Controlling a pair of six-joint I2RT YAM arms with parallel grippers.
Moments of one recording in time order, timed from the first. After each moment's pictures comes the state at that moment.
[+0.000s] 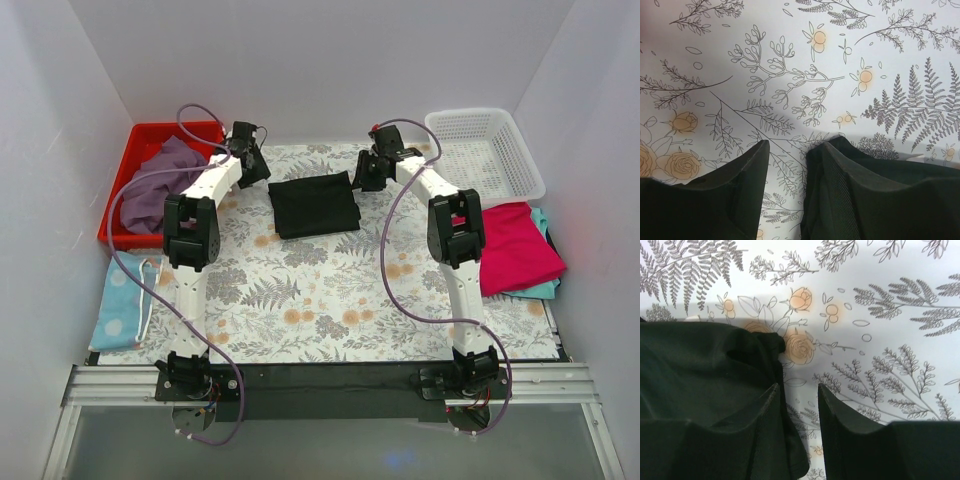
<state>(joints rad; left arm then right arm) -0.19 2.35 2.03 -0.58 -0.15 -0.57 0.33 2.42 2.06 -0.52 -0.22 0.42</state>
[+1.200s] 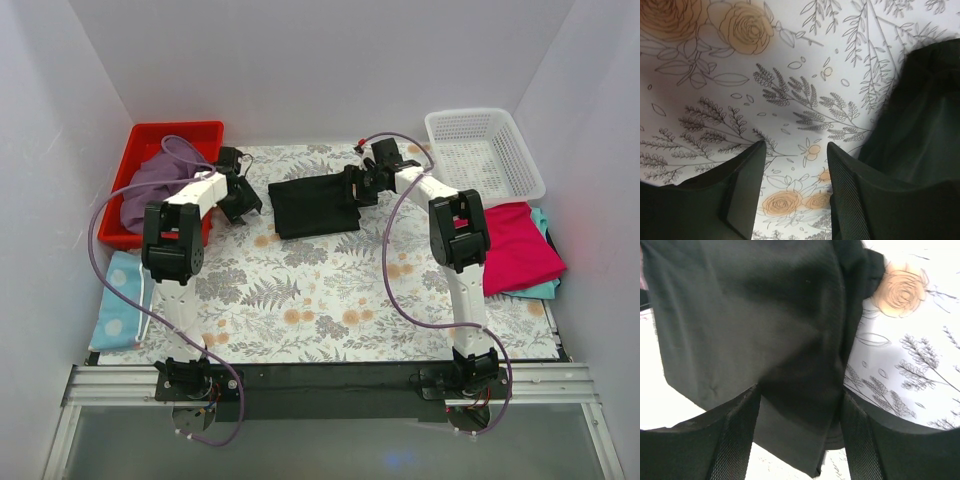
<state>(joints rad) -0.14 2.11 1.60 -0.63 -0.03 -0.71 0.35 2.33 1.84 -0.43 -0.51 0.29</state>
